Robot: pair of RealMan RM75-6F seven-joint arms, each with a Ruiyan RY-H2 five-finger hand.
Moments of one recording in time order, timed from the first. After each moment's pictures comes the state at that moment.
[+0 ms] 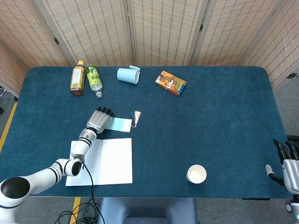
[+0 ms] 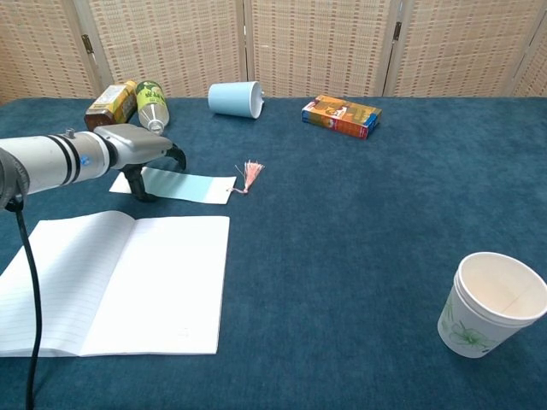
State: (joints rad) left arm -1.00 -1.69 -0.13 -0.94 0.85 0.63 0.54; right arm -0.02 -1.10 0.06 -1.61 -1.43 1.50 -0.05
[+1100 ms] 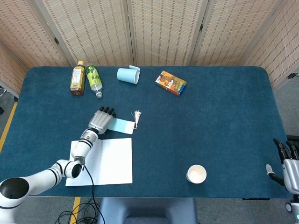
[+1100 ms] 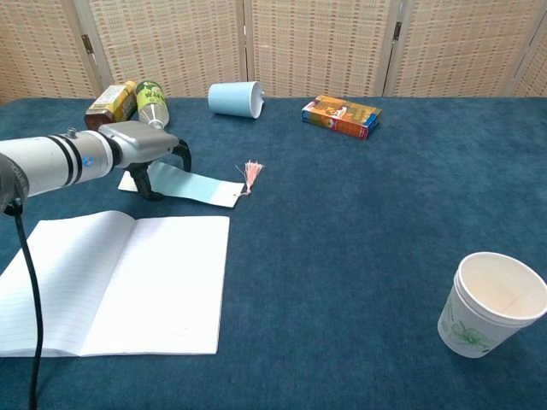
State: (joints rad) left arm -0.99 -1.69 -0.13 -0.97 0.93 0.67 0.48; right arm -0.02 -1.10 0.06 -1.61 -1.43 1.50 -0.05
